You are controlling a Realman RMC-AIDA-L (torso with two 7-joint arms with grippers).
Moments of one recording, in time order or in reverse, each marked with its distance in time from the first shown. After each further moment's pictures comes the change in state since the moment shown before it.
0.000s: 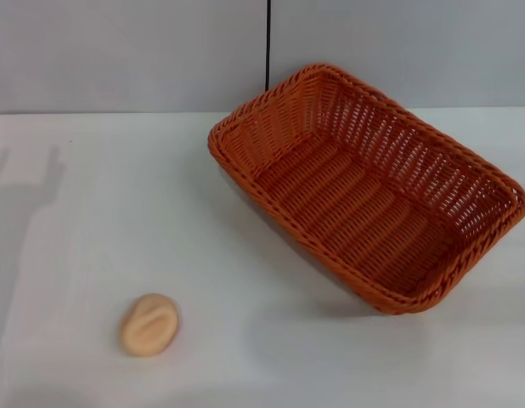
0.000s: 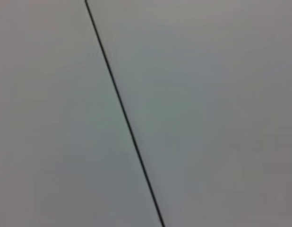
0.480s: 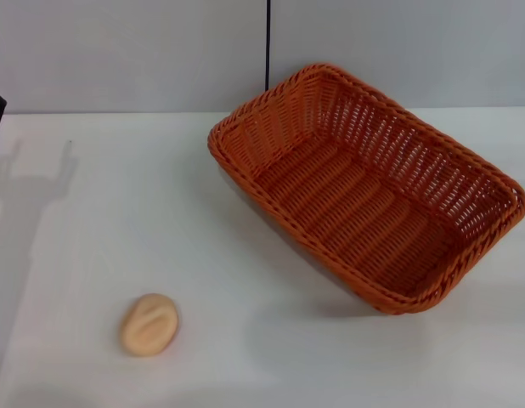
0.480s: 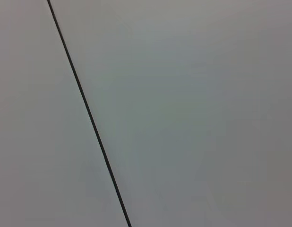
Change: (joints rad) left arm -0.022 -0.003 0.005 -0.011 0.009 0.004 0.168; right arm 0.025 0.000 0.039 0.052 0.076 0.017 -0.052
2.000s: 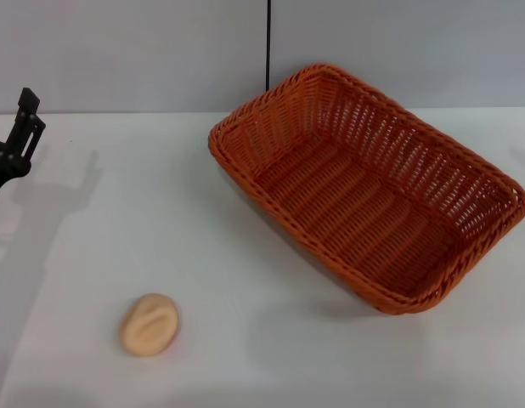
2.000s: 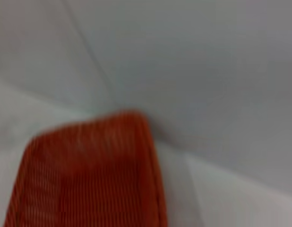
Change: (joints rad) left arm 0.007 0.006 0.113 0.006 0.002 -0.019 -0.019; right arm 0.338 -0.272 -0.476 -0.836 -1.173 -0.430 1.246
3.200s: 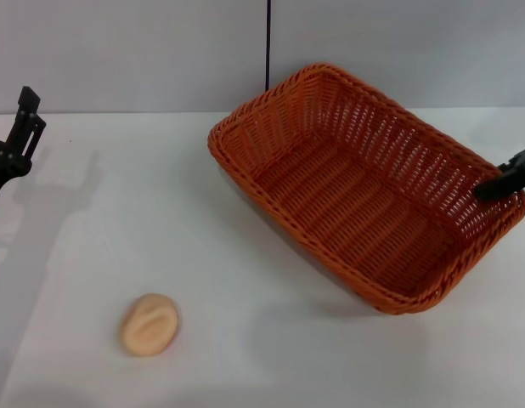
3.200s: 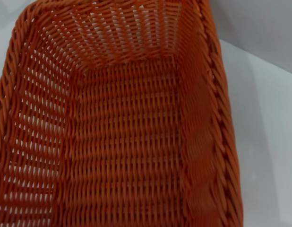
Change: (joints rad) left arm 0.005 -0.002 0.001 -0.009 0.000 0.005 -0.030; right arm 0.121 0.112 -0.358 0.242 -0.186 0.220 0.054
